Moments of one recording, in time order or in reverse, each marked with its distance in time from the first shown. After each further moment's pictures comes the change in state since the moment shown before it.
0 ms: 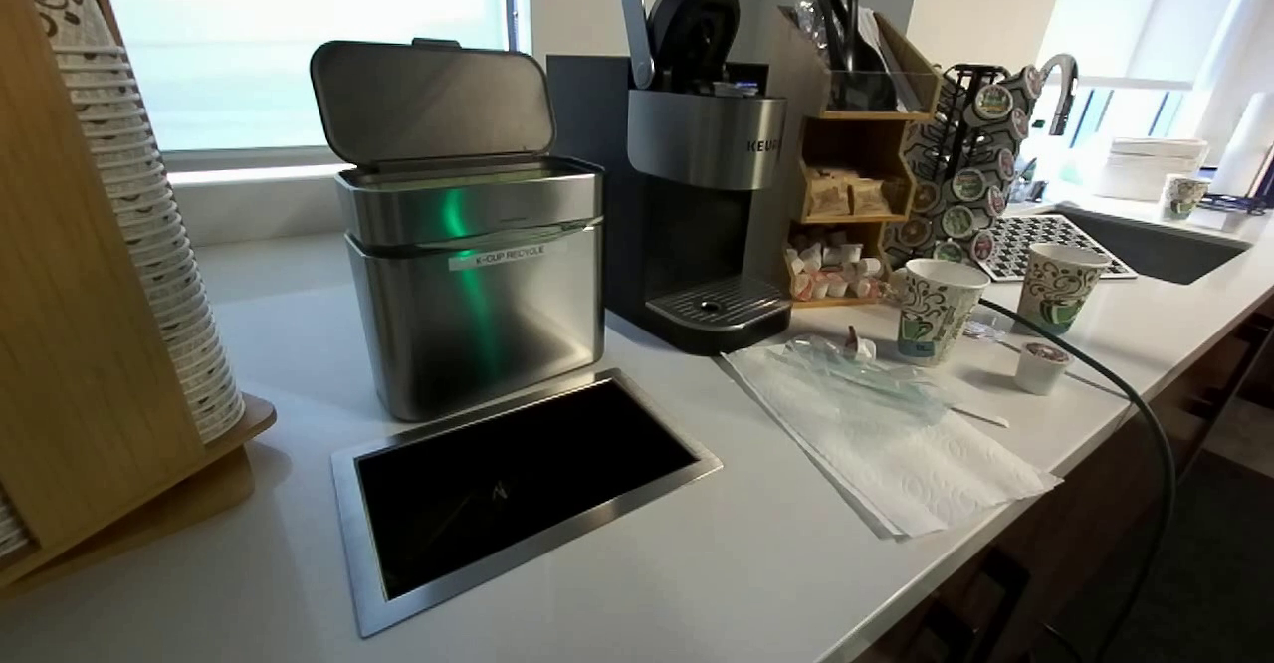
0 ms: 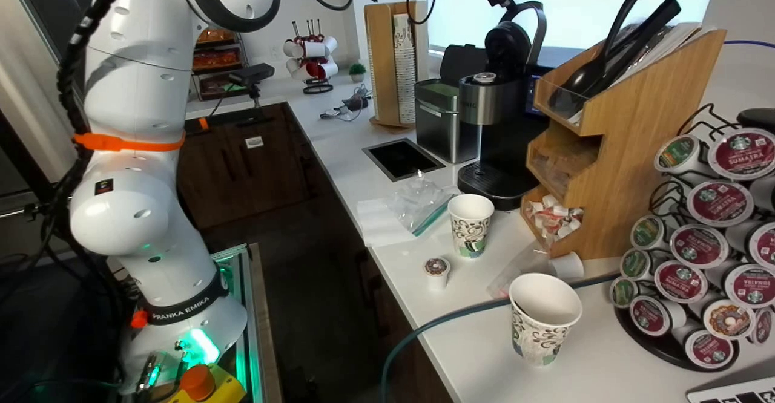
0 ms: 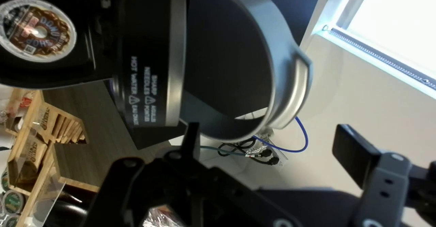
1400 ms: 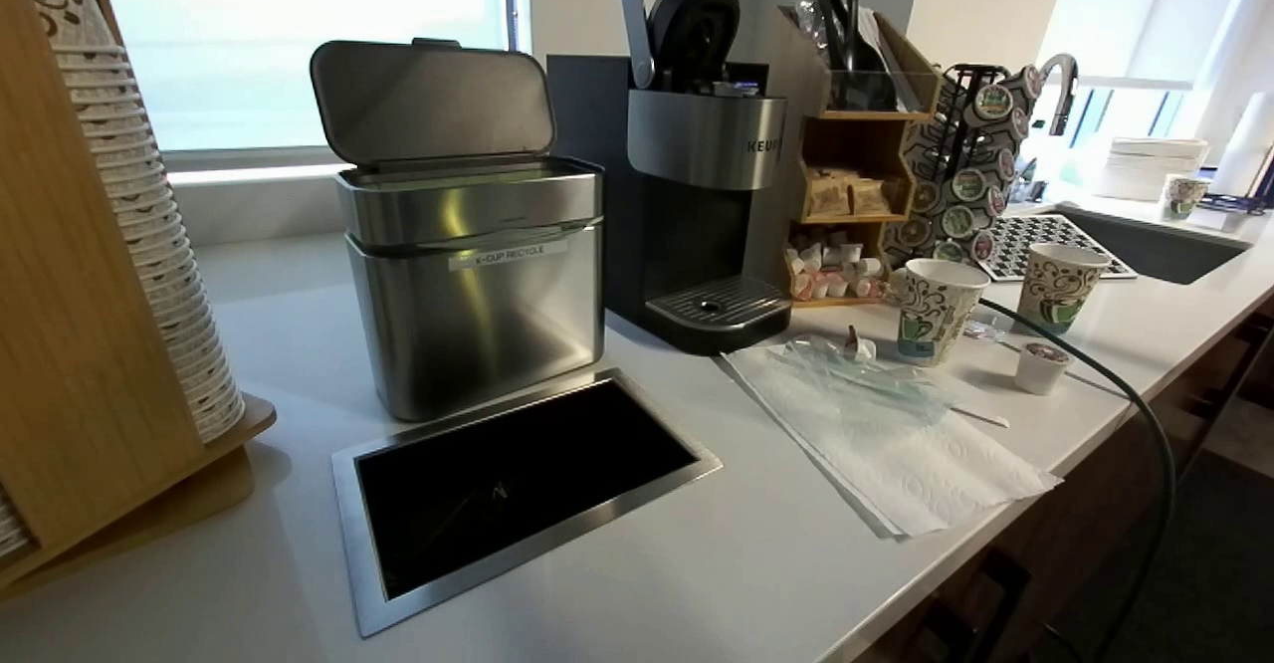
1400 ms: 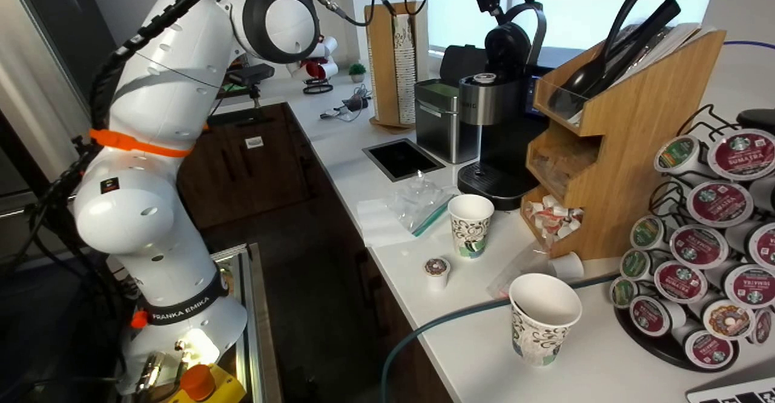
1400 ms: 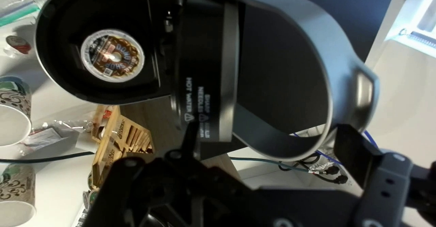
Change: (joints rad) arm 0.057 0.209 -0.051 0.399 0.110 -0.401 -0.018
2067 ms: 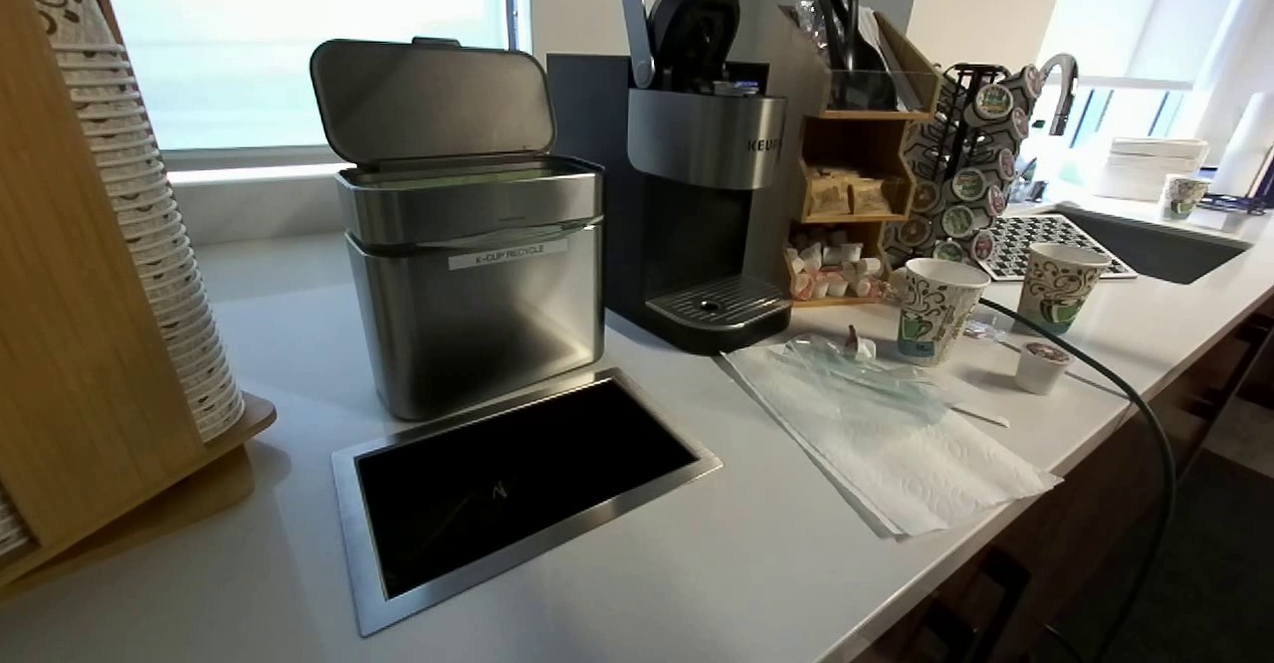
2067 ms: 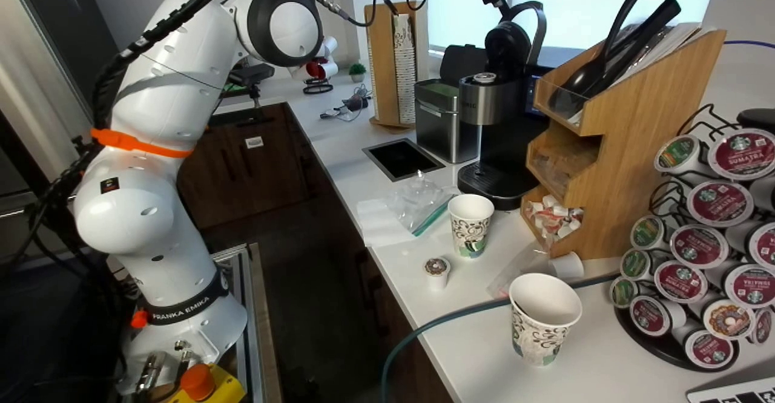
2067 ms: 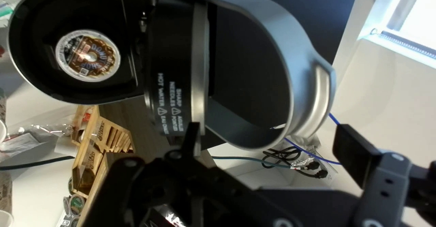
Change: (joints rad) arm 0.000 0.019 0.005 0.053 -0.005 0.037 -0.004
